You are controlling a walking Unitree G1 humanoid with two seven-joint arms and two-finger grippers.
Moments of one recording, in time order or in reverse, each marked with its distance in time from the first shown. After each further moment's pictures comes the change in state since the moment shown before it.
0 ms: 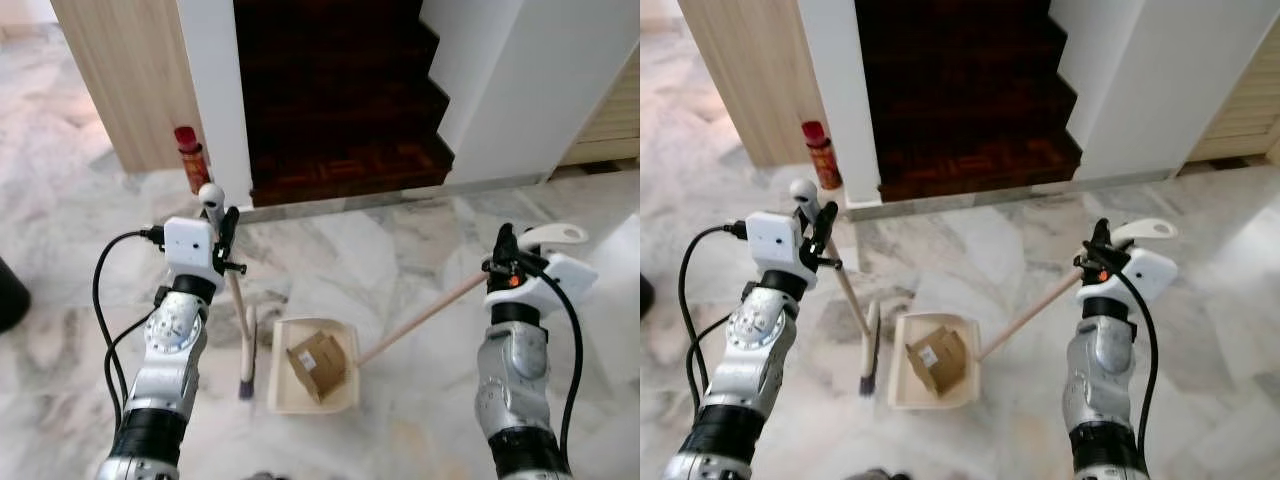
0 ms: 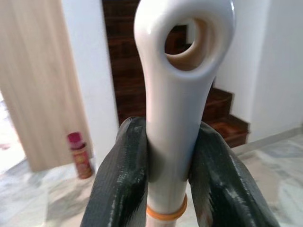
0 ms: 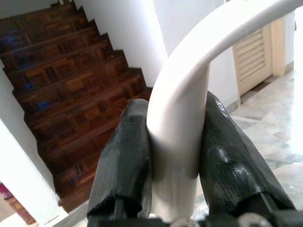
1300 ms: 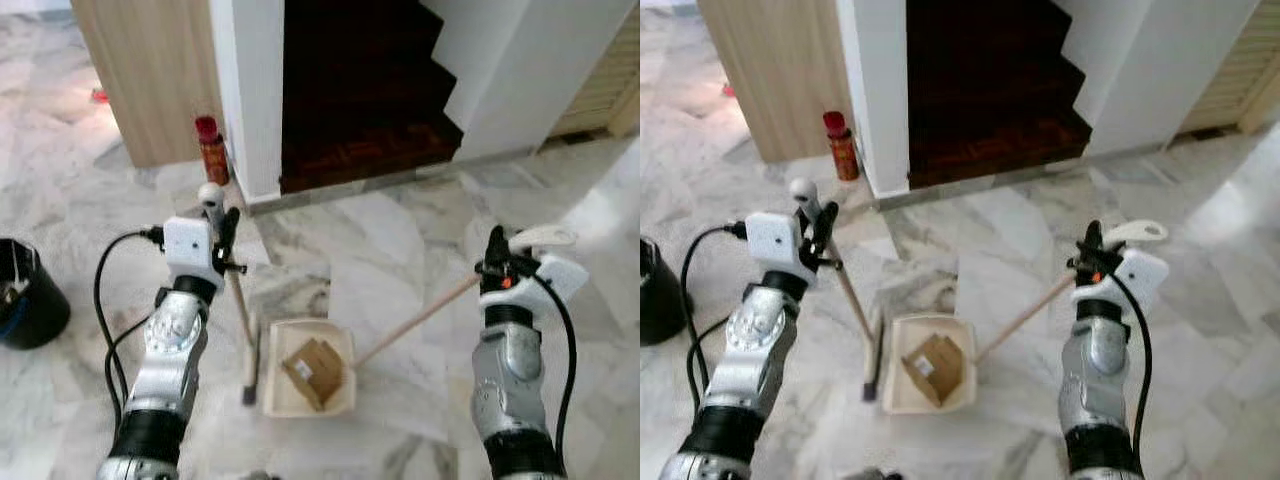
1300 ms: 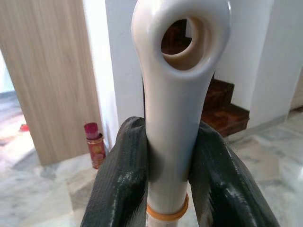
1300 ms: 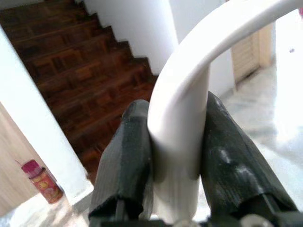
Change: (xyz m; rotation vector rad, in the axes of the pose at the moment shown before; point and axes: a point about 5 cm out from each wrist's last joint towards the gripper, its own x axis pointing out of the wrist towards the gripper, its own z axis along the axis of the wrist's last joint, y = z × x) left arm 0.000 0.005 0.001 -0.012 0.004 0.019; right arm -0.002 0.007 -0.003 0.002 0.019 0.024
